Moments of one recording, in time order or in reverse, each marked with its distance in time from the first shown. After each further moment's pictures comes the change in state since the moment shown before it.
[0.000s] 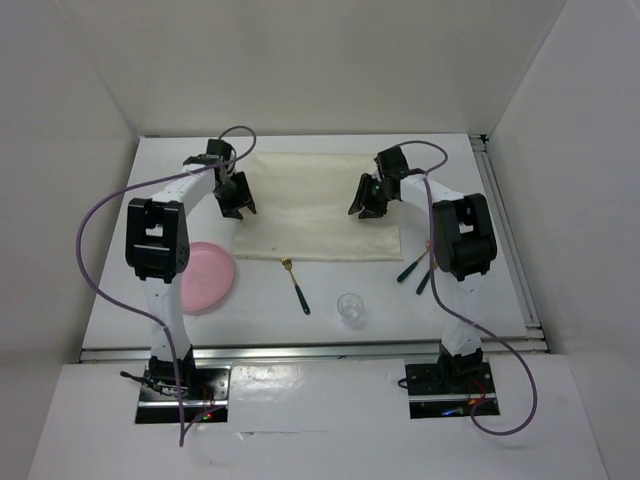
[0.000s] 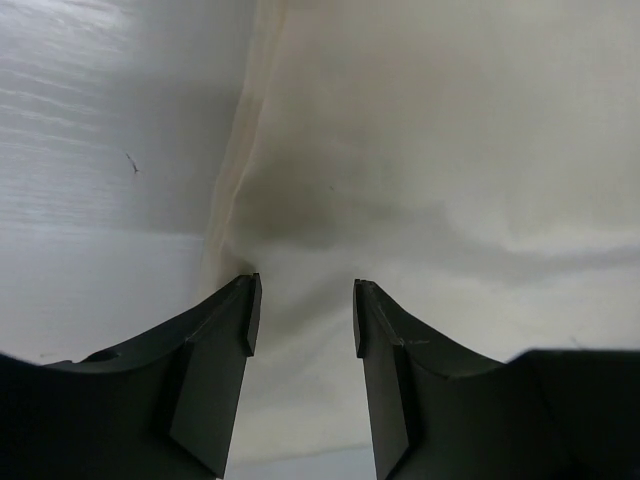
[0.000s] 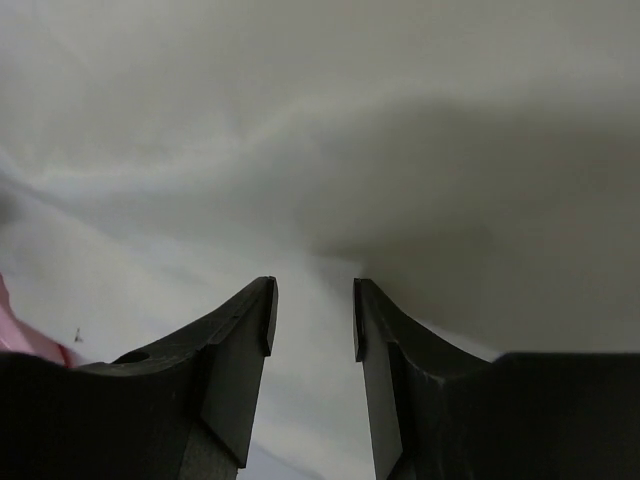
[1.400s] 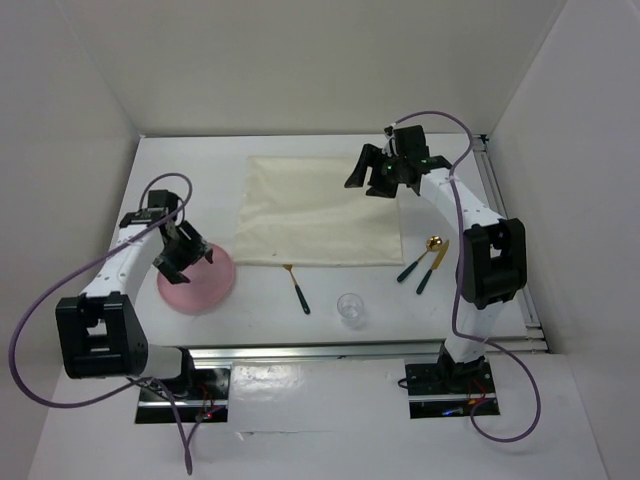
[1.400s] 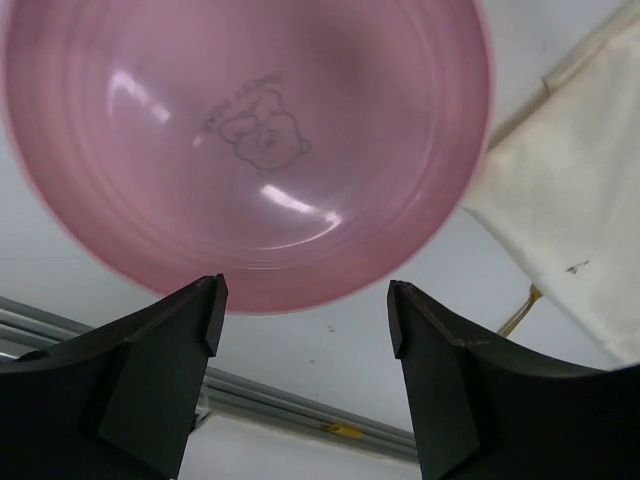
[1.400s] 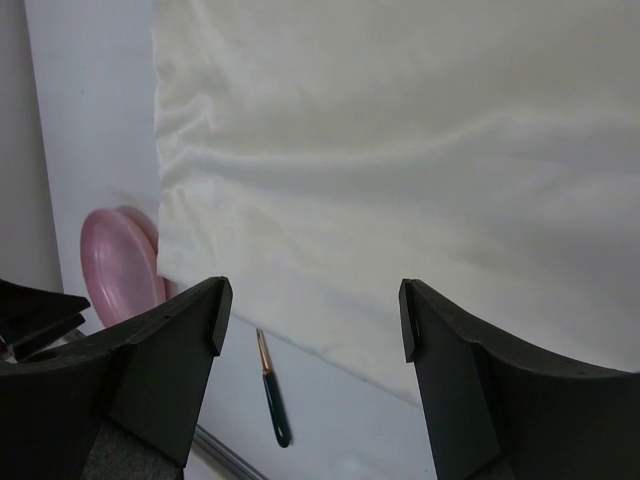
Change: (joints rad) left arm 0.217 -0.750 -0.702 -0.201 -0.154 -0.252; right arm 0.006 -0.266 0.011 -0.043 -0.049 0.006
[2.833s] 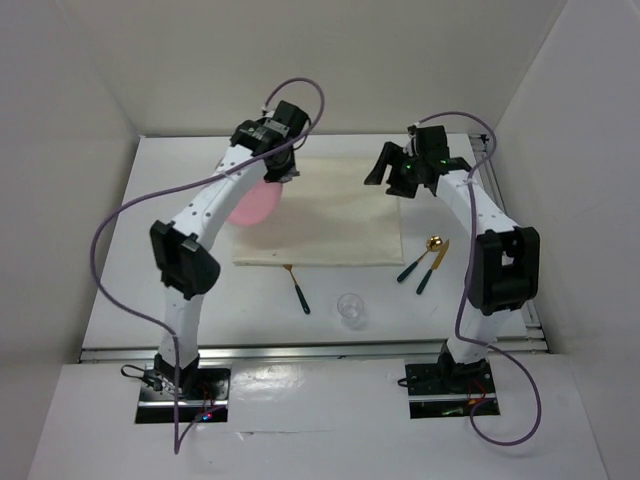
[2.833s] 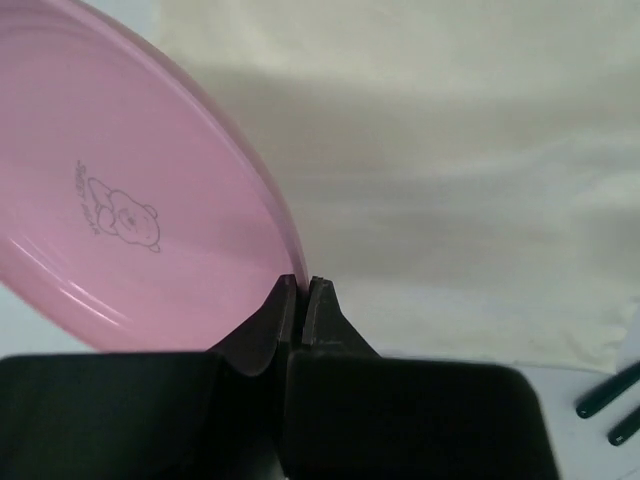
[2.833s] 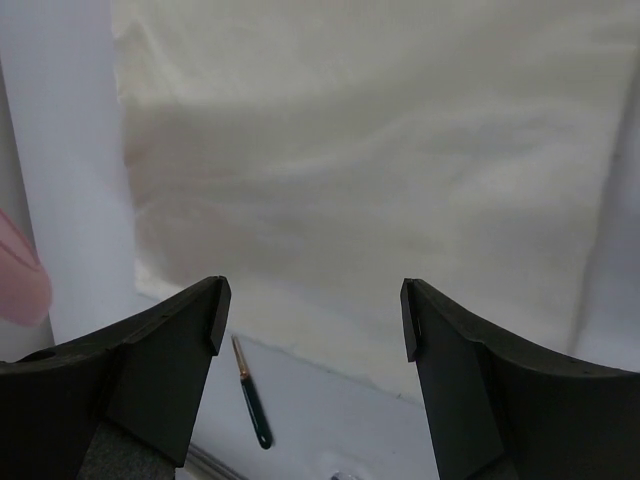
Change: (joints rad) left arm -0.613 0.644 1.181 -0.262 -0.380 0.149; right arm -0.079 -0.038 -0.026 -0.031 0.029 -0.018
